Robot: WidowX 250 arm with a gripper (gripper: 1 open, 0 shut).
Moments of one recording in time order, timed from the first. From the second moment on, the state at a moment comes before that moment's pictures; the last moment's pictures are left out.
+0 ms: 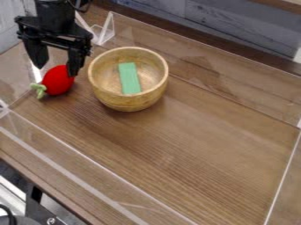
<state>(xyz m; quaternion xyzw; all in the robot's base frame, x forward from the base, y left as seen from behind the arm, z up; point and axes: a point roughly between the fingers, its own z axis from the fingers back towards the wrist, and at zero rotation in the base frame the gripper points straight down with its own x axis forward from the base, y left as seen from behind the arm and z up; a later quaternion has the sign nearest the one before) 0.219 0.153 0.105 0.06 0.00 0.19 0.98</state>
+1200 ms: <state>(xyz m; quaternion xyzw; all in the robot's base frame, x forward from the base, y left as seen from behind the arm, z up) 0.227 0.164 0.083 0.05 0.00 0.15 0.99</state>
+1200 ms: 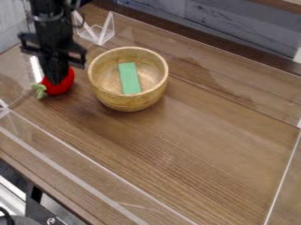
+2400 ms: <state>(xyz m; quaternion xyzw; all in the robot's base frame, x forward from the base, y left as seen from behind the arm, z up) 0.246 0.142 0.096 0.05 0.00 0.13 0.99</state>
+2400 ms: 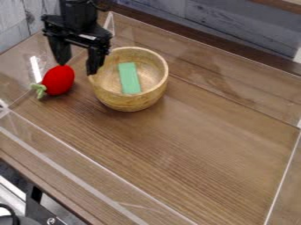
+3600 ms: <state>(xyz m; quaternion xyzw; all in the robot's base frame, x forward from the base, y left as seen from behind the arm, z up) 0.265 0.199 0.054 0.06 0.03 0.12 0.99</state>
